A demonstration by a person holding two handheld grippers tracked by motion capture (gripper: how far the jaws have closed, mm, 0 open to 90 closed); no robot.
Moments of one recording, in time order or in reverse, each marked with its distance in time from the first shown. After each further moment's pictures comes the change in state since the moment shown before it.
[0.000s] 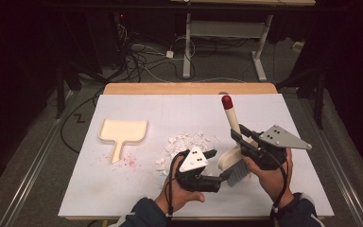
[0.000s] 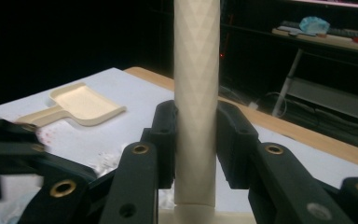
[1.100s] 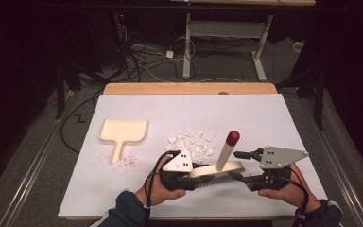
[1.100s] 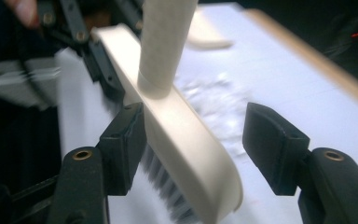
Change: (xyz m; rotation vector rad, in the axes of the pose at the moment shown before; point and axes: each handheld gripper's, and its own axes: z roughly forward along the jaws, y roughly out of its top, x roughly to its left) left arm 0.025 -0.015 -0.039 0.199 -0.244 0.262; right arm -0.010 -0.034 -0.017 0.219 0.497 -0.269
